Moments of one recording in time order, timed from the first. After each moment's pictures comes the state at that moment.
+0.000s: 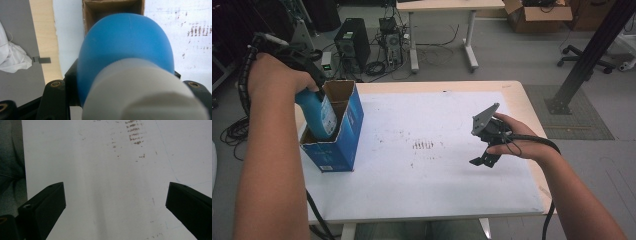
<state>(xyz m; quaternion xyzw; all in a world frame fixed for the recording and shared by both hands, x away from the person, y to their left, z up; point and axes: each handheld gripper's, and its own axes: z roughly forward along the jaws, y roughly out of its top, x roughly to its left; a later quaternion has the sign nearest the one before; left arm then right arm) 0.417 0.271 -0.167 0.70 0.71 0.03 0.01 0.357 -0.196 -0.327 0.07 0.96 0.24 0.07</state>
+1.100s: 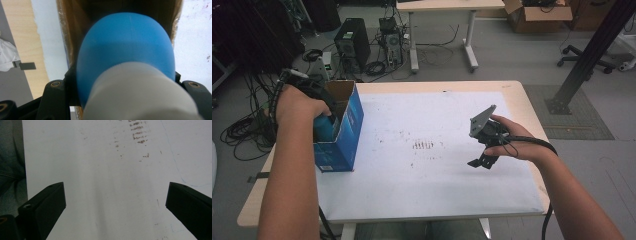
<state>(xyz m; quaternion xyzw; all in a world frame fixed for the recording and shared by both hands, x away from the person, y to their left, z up) 0.432 0.274 -0.259 0.70 0.71 0.00 -0.01 0.357 -0.192 -0.334 0.07 0.97 0.24 0.06</state>
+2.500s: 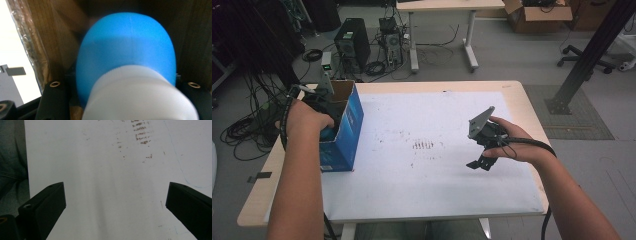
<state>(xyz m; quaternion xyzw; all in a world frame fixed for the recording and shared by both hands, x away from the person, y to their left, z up) 0.432 0.277 -0.302 0.71 0.70 -0.02 -0.01 0.354 -0.189 -0.336 0.07 0.97 0.24 0.05</state>
